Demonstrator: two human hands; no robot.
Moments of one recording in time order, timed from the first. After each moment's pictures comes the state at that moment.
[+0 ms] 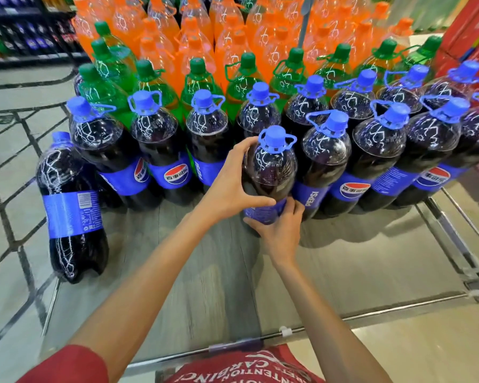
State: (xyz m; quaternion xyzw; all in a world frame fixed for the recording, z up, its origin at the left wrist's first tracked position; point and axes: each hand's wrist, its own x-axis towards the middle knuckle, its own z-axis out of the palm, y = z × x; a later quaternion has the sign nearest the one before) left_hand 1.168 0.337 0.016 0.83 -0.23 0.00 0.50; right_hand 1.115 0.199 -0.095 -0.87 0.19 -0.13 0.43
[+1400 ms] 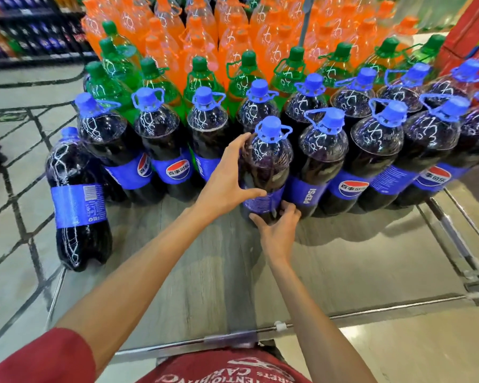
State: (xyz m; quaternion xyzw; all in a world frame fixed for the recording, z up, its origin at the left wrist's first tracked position) left_hand 1.166 0.337 0.012 0.87 -0.20 0.04 0.45; right_hand 1.107 0.202 -0.110 -0.81 0.21 -0.15 0.53
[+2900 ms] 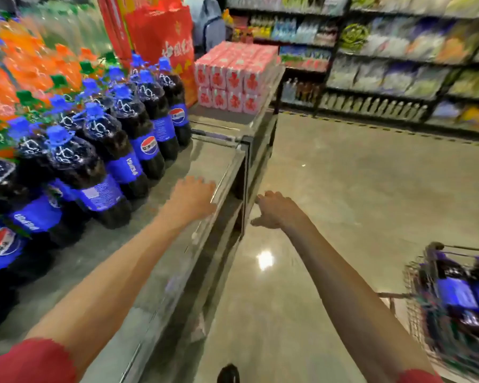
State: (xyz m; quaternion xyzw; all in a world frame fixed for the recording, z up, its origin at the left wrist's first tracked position) left_hand 0.934 0.260 0.057 0.77 -0.62 -0.02 -0.12; right_hand 0.744 0.179 0.035 -0.88 0.43 0.13 0.12
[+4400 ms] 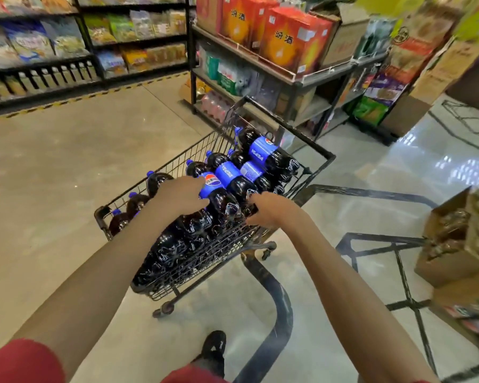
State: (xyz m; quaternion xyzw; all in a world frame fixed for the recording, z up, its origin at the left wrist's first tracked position) left_hand 0.072 0.149 0.027 0.33 -0.94 -0.08 -0.08; right_hand -0.099 0.299 0.033 -0.54 0.82 0.09 0.19
